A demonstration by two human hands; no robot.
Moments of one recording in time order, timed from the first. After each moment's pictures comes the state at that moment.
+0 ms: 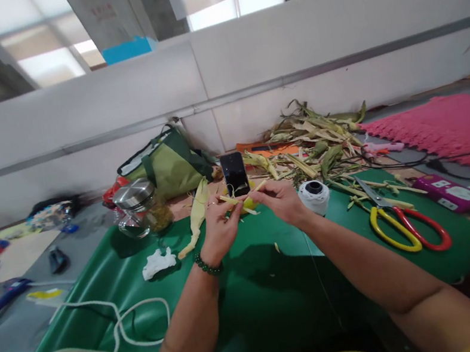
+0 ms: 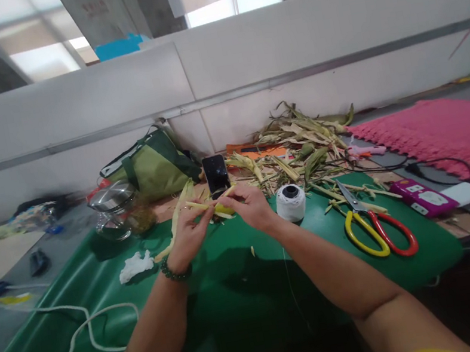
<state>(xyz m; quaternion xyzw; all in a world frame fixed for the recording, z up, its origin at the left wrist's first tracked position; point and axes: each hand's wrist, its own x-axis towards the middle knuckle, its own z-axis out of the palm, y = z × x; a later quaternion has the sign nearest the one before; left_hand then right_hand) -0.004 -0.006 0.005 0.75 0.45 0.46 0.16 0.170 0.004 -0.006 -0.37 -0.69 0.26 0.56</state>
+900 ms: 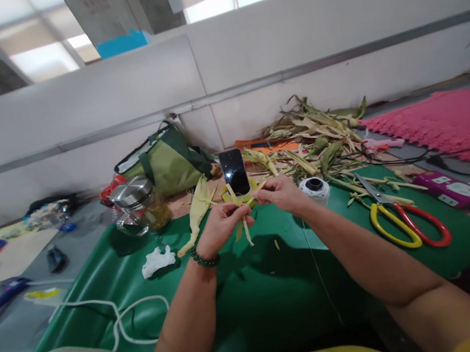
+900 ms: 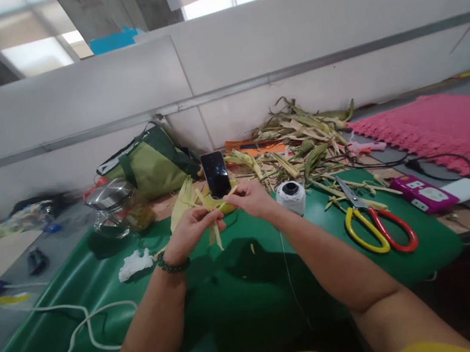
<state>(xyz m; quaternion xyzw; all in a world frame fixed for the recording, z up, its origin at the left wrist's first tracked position) -0.003 -0.007 0.014 0.70 0.43 0.36 0.45 0.181 0.017 -0.008 -0.42 -0.69 0.30 0.50</state>
